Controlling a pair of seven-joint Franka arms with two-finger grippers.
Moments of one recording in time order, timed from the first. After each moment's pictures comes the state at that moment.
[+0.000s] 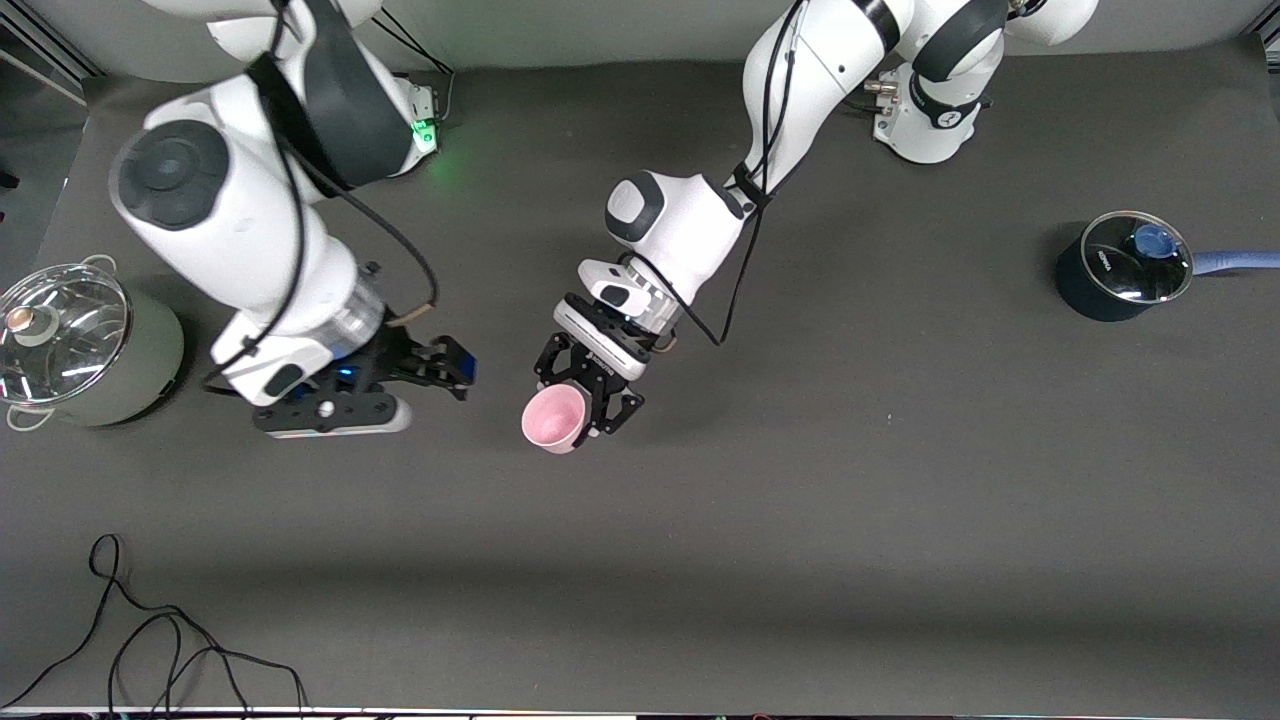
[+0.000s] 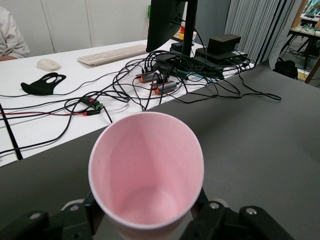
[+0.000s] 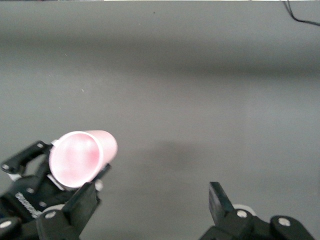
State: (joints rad) left arm -0.74 0.82 -0.27 -1.37 -1.04 3.43 1.00; right arm 0.46 0.43 -0.04 -1.20 0.02 1.74 0.44
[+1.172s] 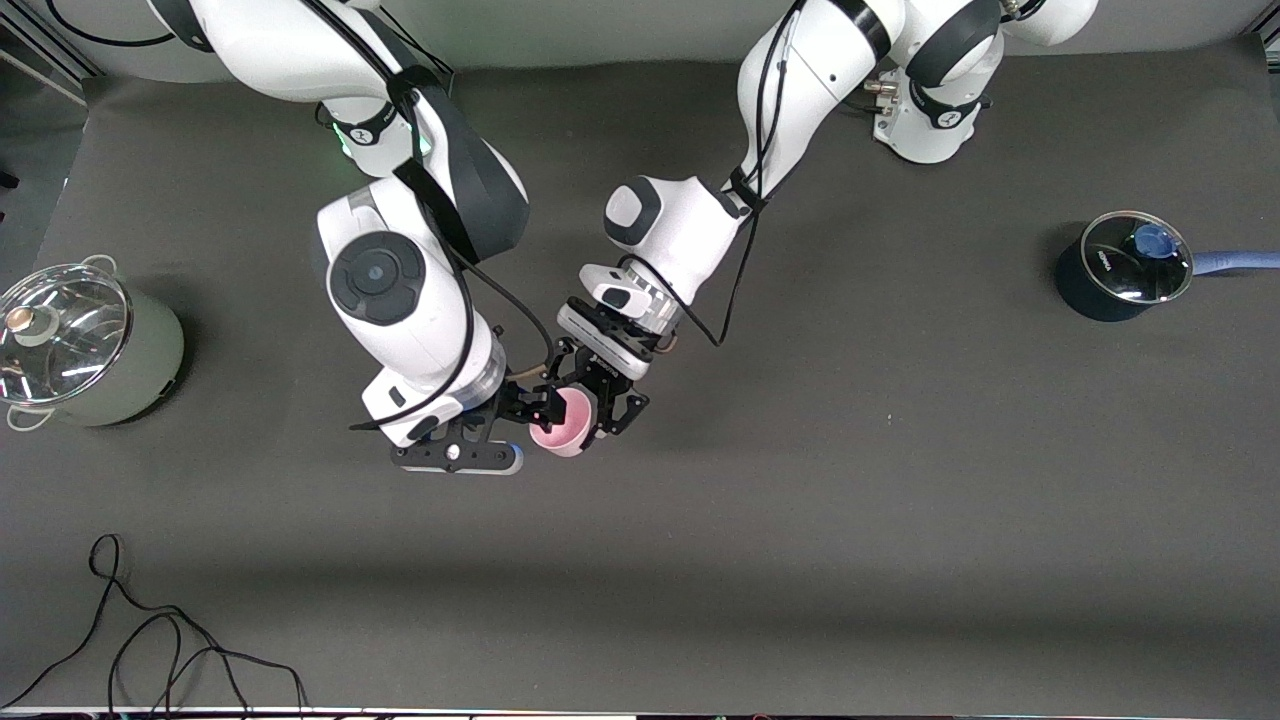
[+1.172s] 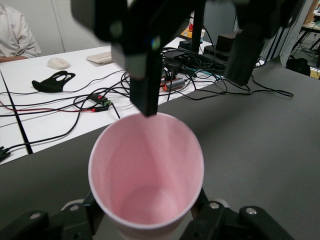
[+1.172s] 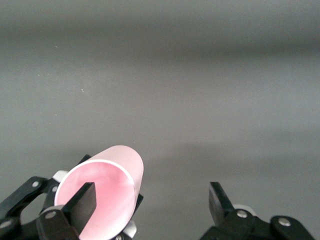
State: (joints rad) left arm -0.75 0.85 -0.27 -1.37 -1.04 3.48 1.00; right arm 0.53 0.61 -0.05 -1.16 0.02 1.83 0.57
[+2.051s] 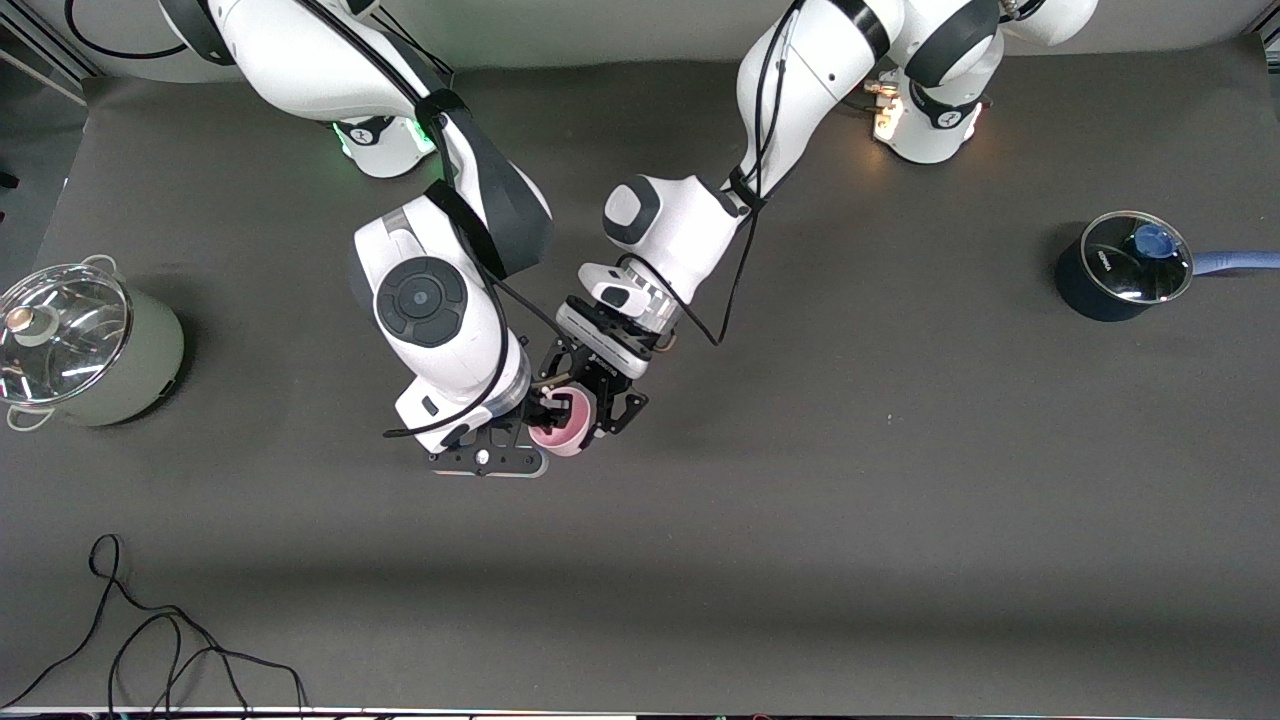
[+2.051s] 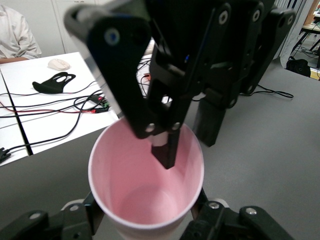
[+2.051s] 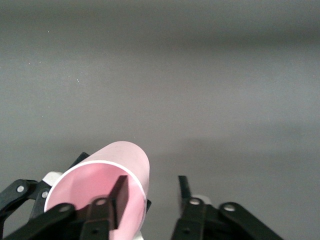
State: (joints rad) left arm -0.75 0.85 -0.27 -1.37 -1.04 3.49 1.00; right arm 0.55 0.64 -0.05 -1.16 0.02 1.83 0.58
